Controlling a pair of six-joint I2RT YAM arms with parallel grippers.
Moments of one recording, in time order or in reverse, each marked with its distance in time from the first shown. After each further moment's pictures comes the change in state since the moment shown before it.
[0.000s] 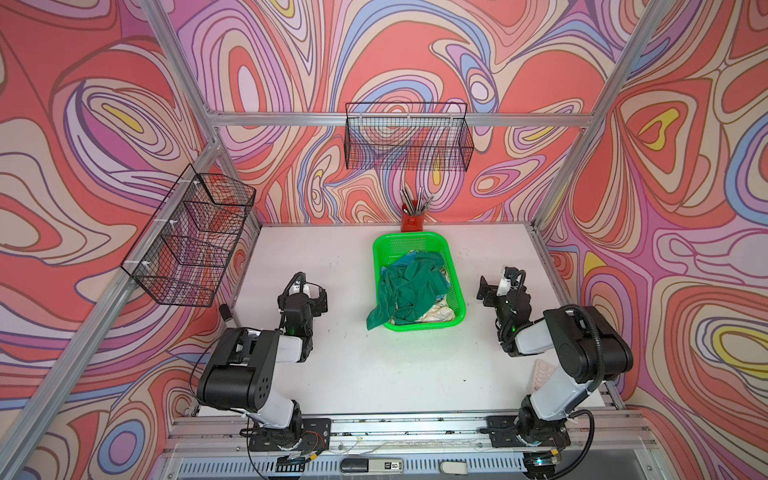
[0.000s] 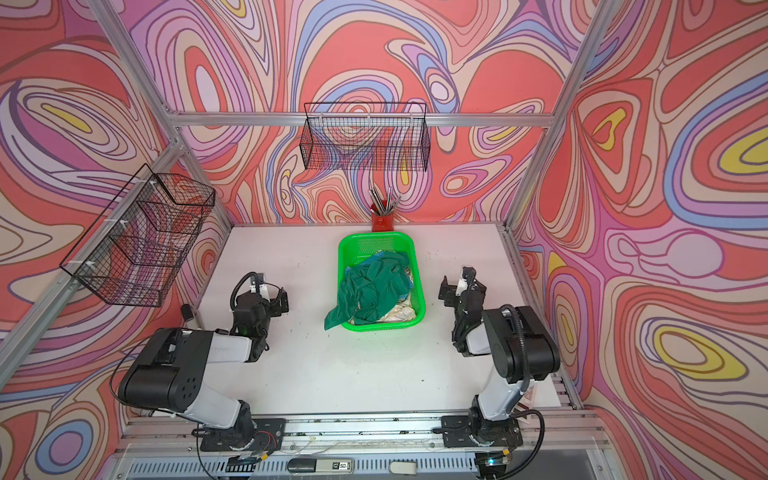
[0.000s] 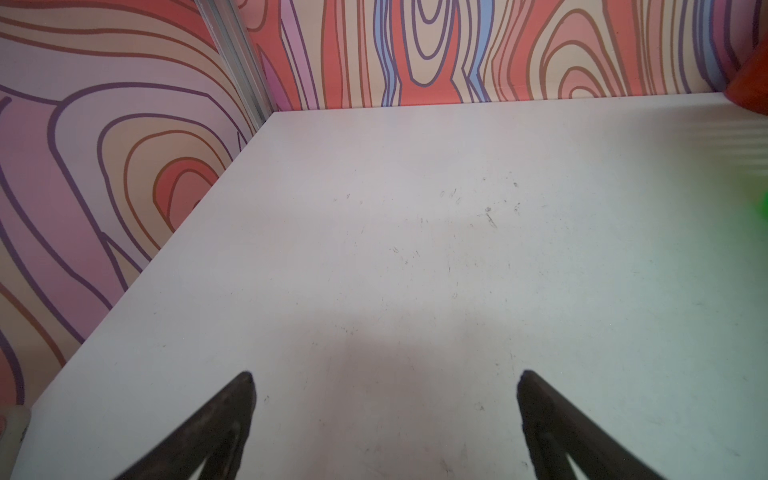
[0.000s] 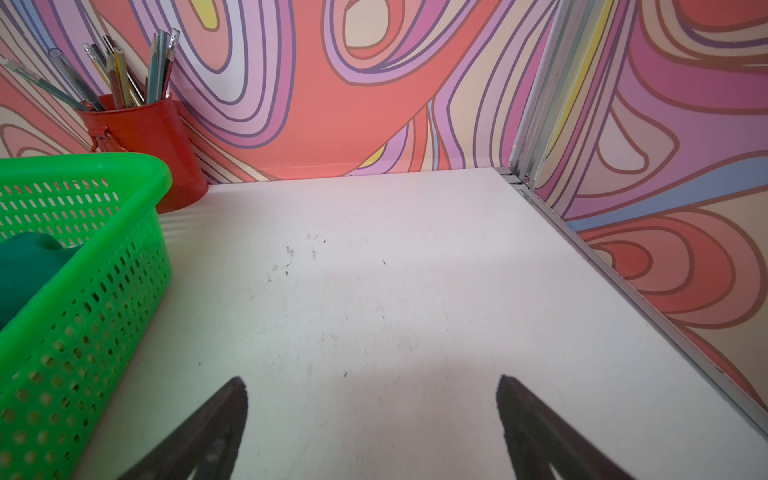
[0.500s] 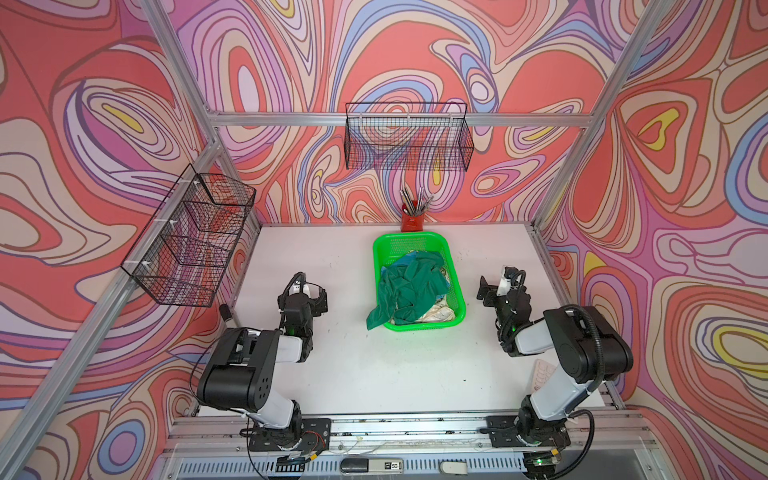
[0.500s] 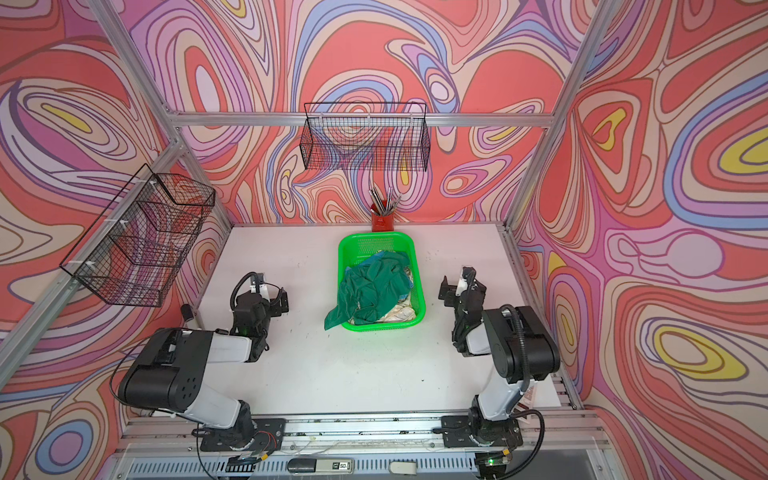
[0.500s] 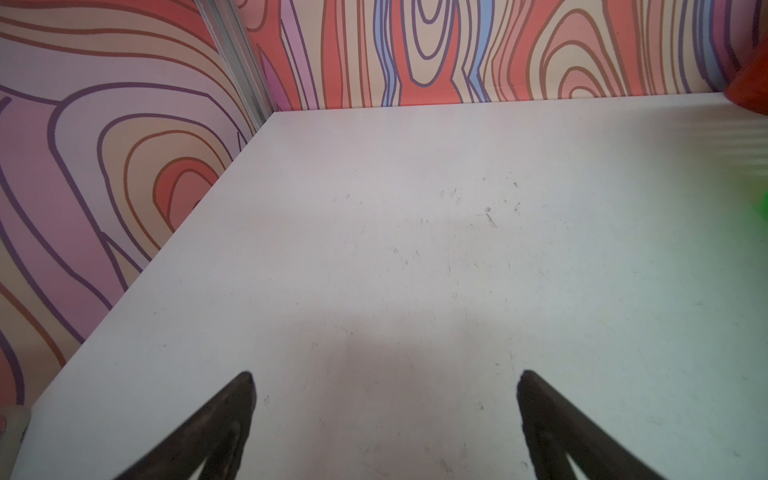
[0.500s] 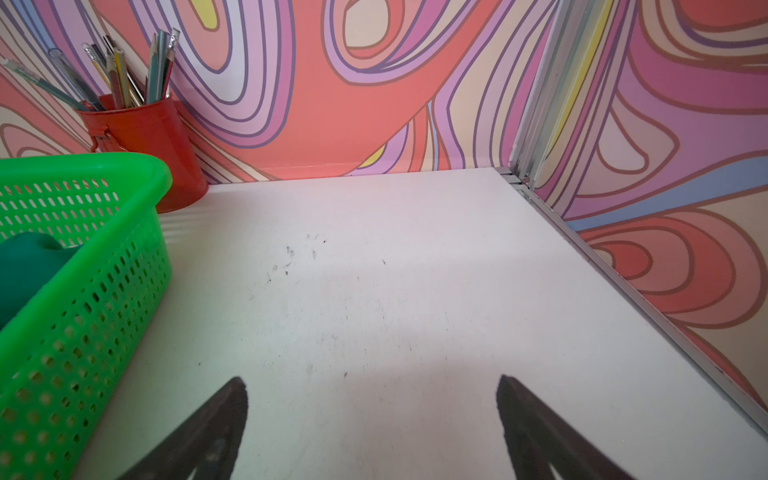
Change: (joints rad) left arm 0.000 0.000 0.000 0.000 0.000 0.000; right arm 0.000 0.000 0.000 0.000 0.000 0.000
